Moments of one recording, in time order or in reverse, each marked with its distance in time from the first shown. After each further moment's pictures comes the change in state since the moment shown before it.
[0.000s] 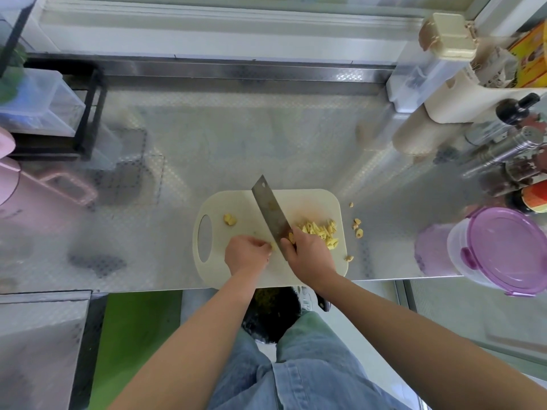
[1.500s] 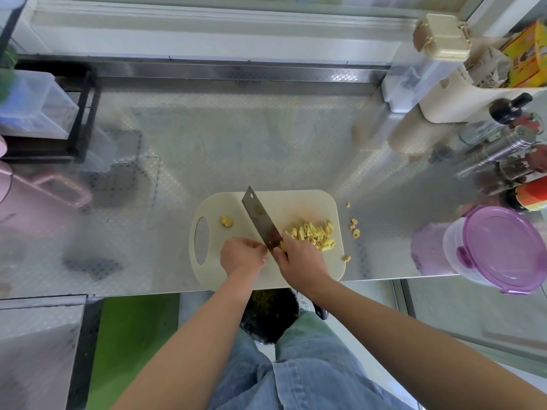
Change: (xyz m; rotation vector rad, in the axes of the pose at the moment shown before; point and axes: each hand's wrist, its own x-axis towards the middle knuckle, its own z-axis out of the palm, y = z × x) left_hand 0.007 -0.003 0.002 -0.007 0.015 -0.036; right_hand -0.006 -0.005 0.005 -0.073 -0.052 -0.040
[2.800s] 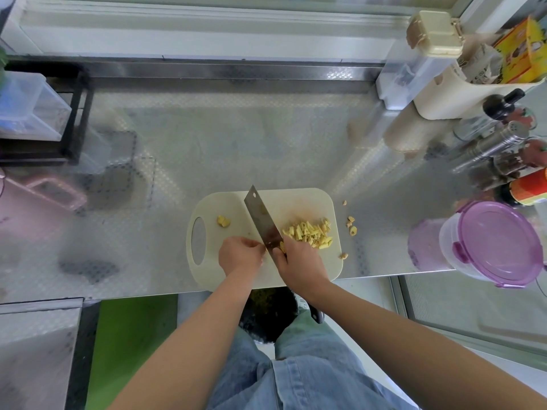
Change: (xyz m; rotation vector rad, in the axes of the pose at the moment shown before) left_hand 0.002 0.001 0.002 0.013 0.000 -0.005; right_hand -0.006 0.001 0.005 0.060 0.033 0.058
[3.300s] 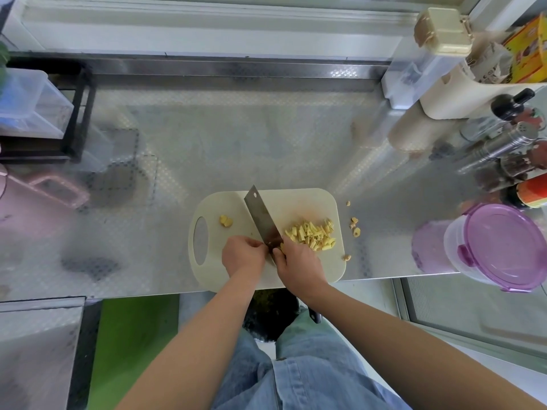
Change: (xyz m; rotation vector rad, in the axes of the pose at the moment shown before) left_hand 0.003 0.000 0.003 0.054 0.007 0.023; right_hand 0.004 -0.001 0.012 -0.002 0.001 0.004
